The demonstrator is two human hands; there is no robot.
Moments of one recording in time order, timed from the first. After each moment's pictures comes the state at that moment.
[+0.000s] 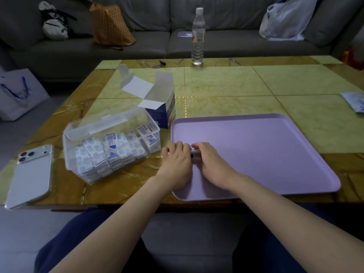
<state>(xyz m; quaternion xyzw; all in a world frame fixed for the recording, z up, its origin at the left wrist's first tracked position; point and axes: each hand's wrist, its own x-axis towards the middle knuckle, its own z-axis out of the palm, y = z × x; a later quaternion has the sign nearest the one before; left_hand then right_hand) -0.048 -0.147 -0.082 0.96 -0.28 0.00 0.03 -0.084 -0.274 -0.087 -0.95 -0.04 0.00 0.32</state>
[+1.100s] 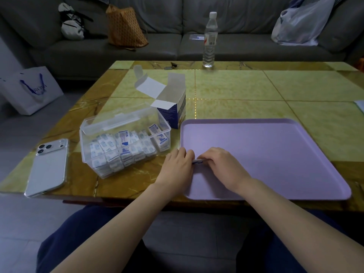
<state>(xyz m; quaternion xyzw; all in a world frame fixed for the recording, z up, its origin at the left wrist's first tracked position) -0.063 -0.122 -0.082 0.95 -0.30 0.04 0.07 -0.095 -0.275 -0.071 -0.96 -0.08 -0.04 0.26</state>
